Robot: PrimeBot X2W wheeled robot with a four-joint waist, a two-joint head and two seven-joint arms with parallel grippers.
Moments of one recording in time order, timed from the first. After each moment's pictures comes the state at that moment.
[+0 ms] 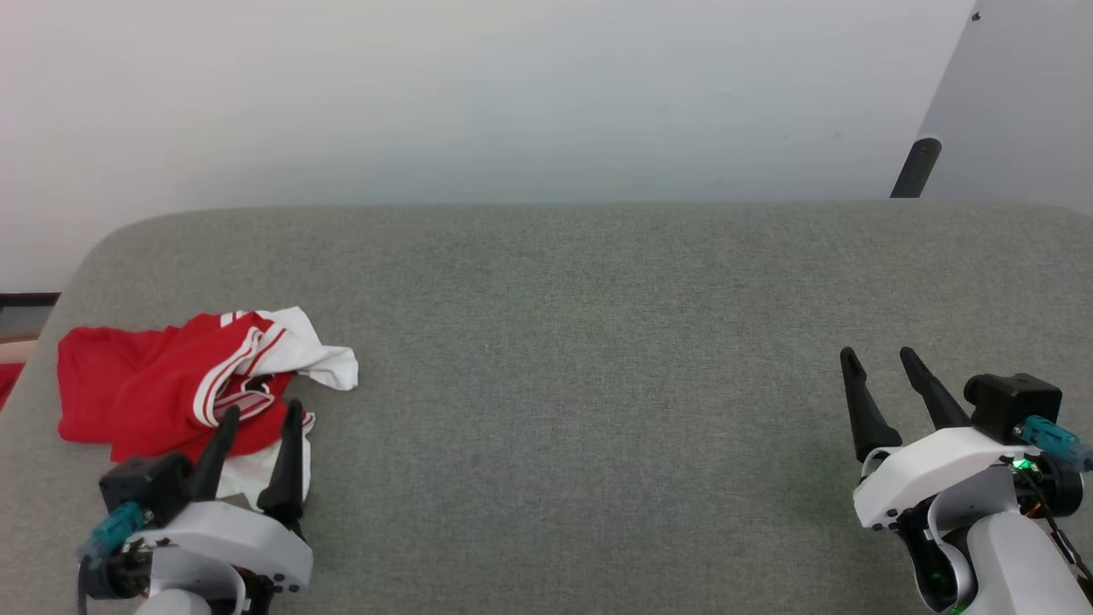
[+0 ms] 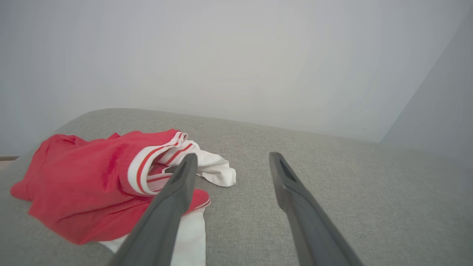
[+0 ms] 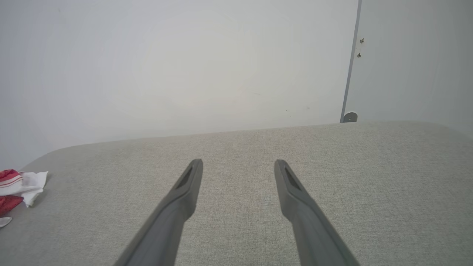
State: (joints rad) left arm -0.18 0.25 -0.01 0.36 -0.44 -0.12 -0.19; right arm -0.32 -0.12 0.04 0.44 0.33 0.13 -0.10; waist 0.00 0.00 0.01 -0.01
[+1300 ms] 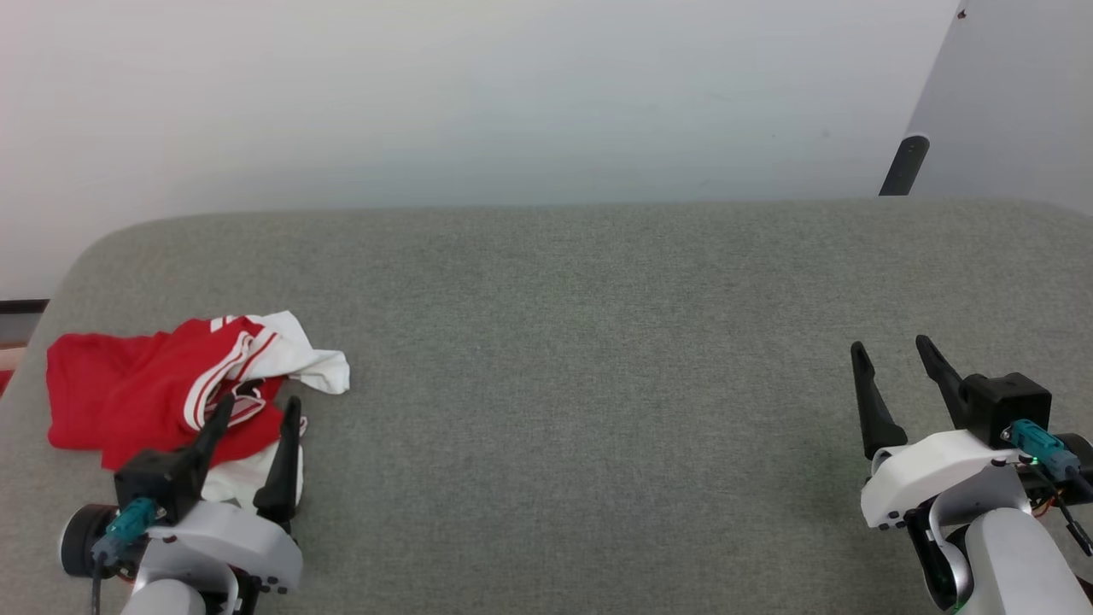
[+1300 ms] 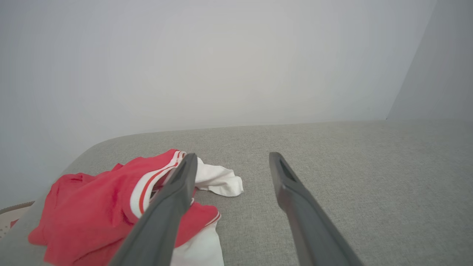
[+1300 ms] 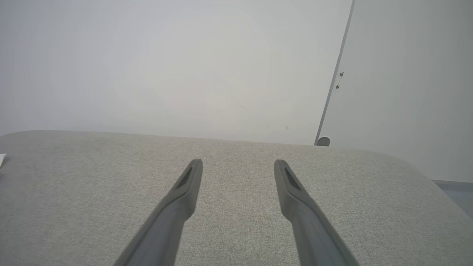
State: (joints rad) left arm -0.21 0.32 -0.05 0.41 -0.31 -0.13 -0.26; right arm -0.34 -0.11 -0.01 0.47 0.11 0.13 -0.18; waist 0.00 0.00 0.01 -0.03
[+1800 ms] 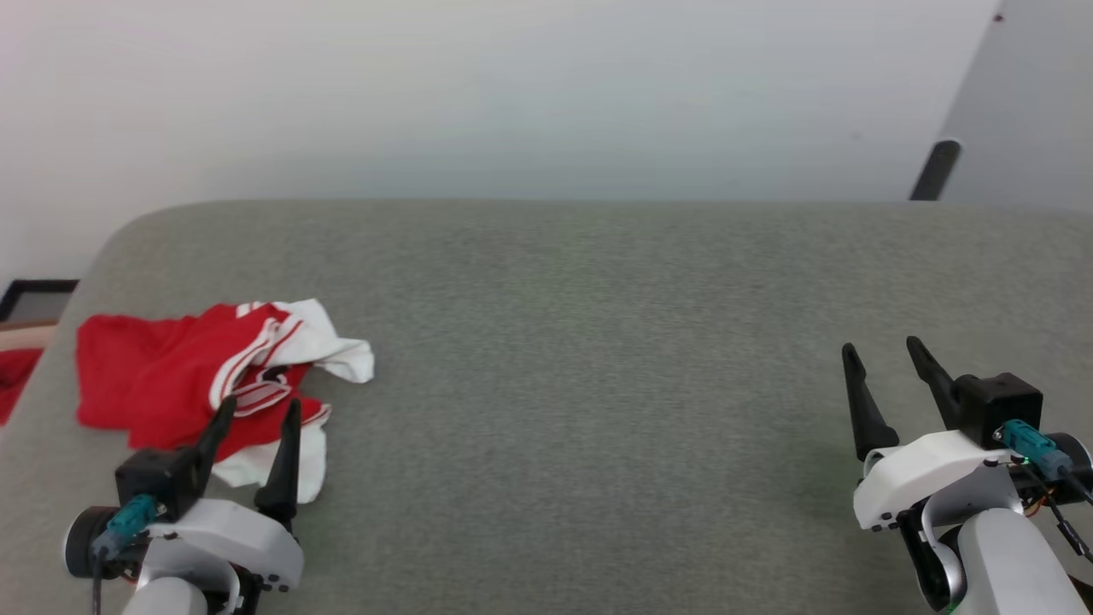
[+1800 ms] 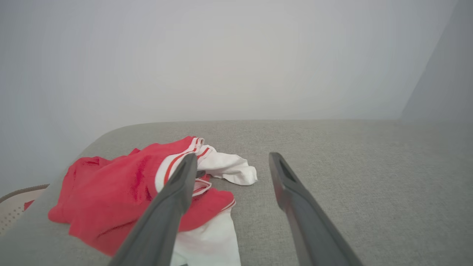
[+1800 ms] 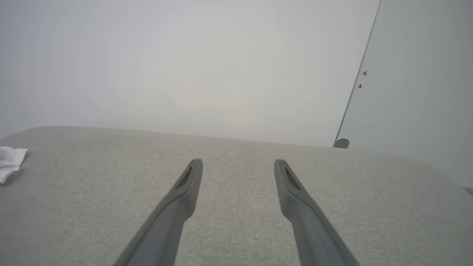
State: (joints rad) left arm -0.22 0.31 -0.06 0.44 -0.33 -0.13 -0.26; right arm -0.34 -0.11 0.01 0.47 0.12 0.13 -0.18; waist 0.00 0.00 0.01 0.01
